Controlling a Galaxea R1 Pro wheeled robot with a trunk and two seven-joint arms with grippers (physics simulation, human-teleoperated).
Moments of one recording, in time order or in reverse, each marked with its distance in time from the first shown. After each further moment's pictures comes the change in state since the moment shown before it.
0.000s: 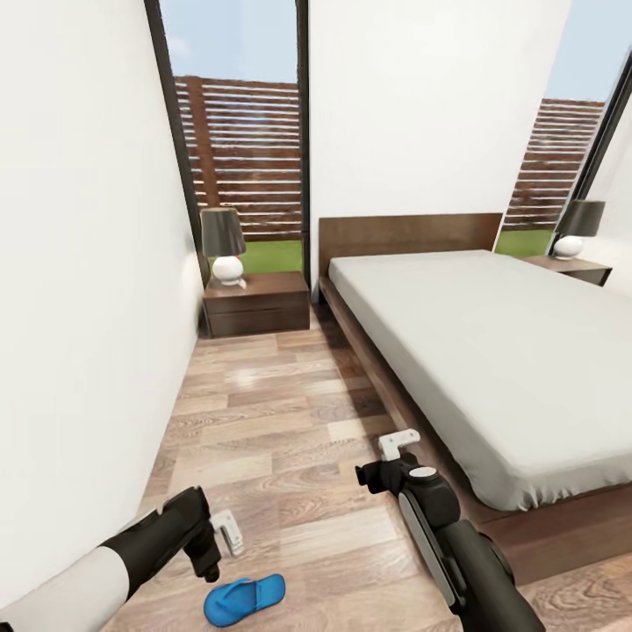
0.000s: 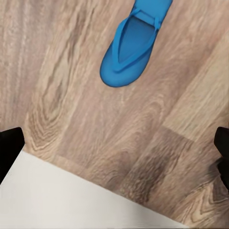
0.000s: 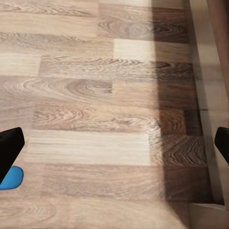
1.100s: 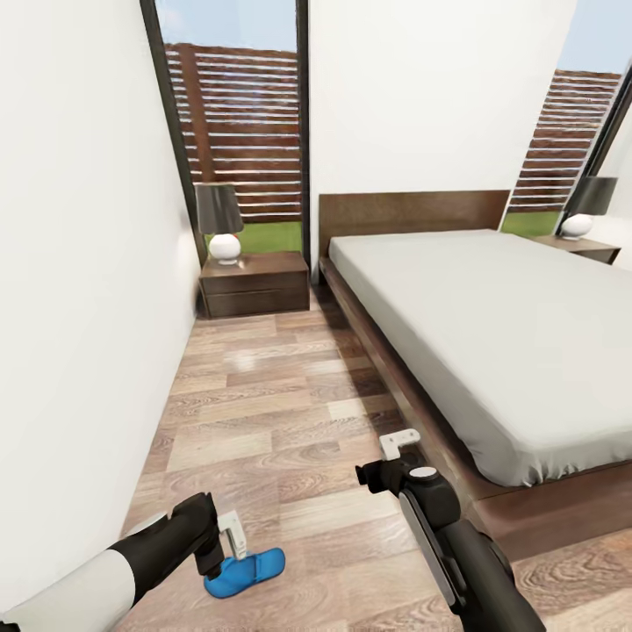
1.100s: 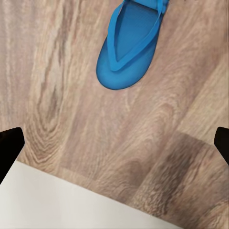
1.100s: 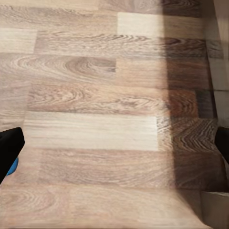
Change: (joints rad) left arm 0.001 -0.017 -0.079 -0.005 -0.011 -0.019 0.092; right arm 0.000 -0.001 0.000 -0.004 0.001 -0.001 0.001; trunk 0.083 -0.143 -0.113
